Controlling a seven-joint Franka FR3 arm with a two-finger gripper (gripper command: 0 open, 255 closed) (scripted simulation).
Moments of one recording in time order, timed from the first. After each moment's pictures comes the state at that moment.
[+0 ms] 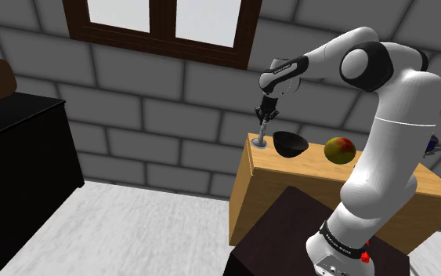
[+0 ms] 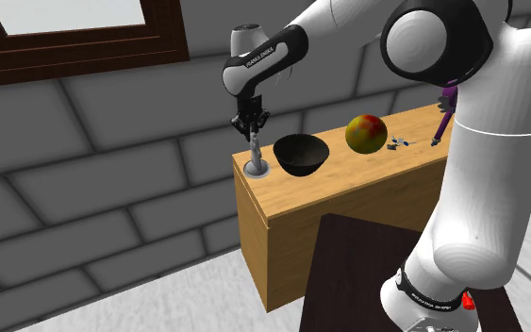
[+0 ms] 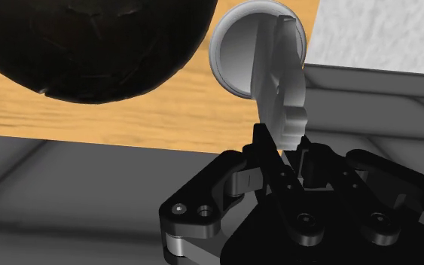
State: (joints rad) arm -0.35 0.25 -0.21 -1.93 0.01 2.22 0.24
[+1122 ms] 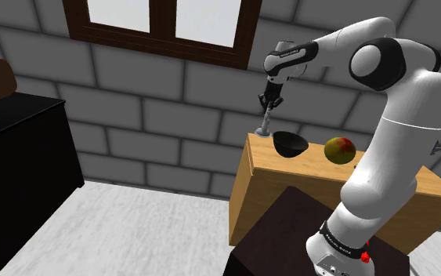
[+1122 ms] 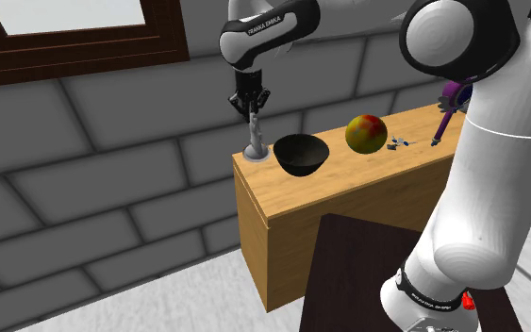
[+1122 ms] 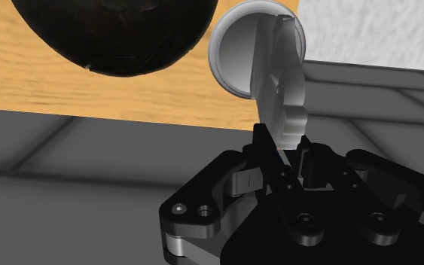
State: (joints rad) arm -0.34 0.18 -0.22 -1.83 -0.01 2.05 0.25
